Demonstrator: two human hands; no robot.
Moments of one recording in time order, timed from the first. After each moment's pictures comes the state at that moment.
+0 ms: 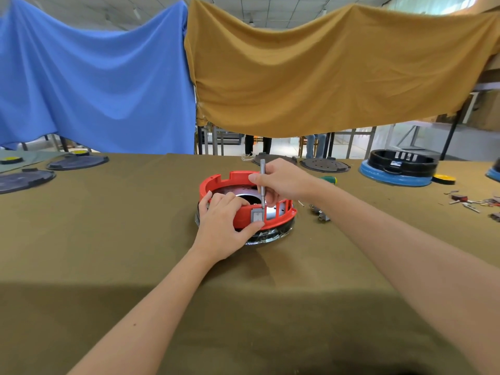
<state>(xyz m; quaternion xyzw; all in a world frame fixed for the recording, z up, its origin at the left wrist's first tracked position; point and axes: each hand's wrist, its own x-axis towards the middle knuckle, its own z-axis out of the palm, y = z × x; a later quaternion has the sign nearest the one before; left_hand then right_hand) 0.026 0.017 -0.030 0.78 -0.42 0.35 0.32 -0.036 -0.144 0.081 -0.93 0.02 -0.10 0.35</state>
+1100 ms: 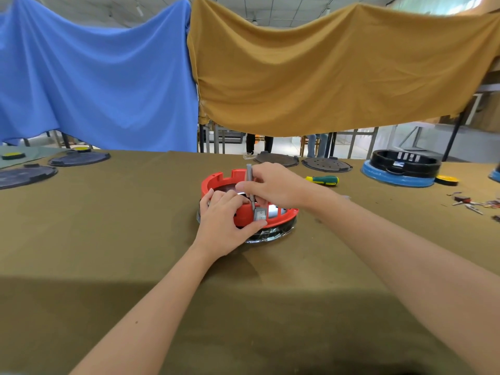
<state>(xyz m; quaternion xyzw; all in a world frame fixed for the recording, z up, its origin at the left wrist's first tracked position) 0.029 0.017 -0.030 0.78 -0.41 0.34 0.33 -0.035 -0.123 0.074 -0.96 -0.07 -0.14 0.23</state>
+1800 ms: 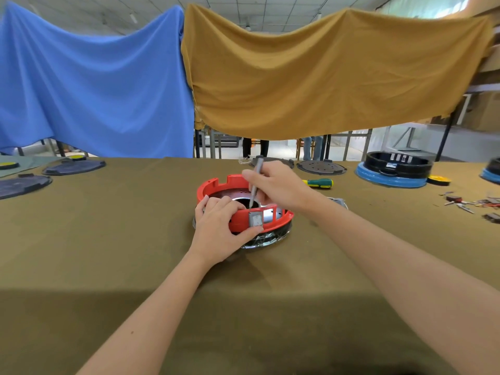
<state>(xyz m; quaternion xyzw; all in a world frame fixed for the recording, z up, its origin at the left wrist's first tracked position) 0.026 0.018 -0.029 0.77 -0.41 0.34 0.34 -0.050 -0.128 0.076 -0.90 -0.02 -0.19 0.38</state>
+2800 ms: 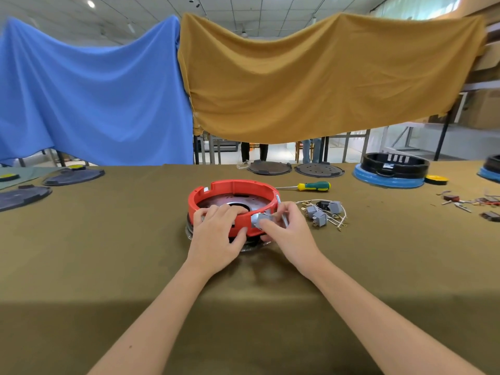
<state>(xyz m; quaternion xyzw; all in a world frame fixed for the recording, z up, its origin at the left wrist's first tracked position) 0.018 0.019 -0.027 0.80 -0.41 0.35 0.27 -0.080 -0.128 -0.014 -0.72 0.04 -0.30 0.63</state>
